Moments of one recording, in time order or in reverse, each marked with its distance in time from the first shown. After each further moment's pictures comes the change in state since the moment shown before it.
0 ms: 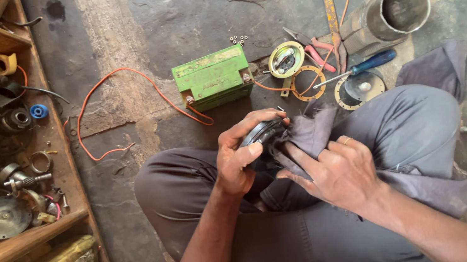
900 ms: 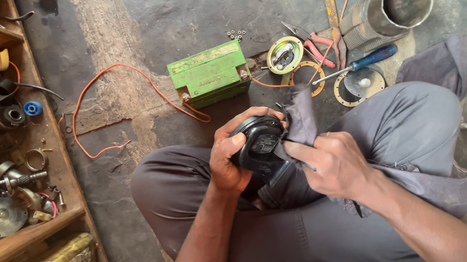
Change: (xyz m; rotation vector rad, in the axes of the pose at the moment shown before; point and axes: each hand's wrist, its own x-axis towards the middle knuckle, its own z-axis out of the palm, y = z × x) left_hand 0.002 -0.011 -0.006 -0.247 0.039 -0.067; right_hand -0.004 0.028 0.028 0.395 0.045 -0.085
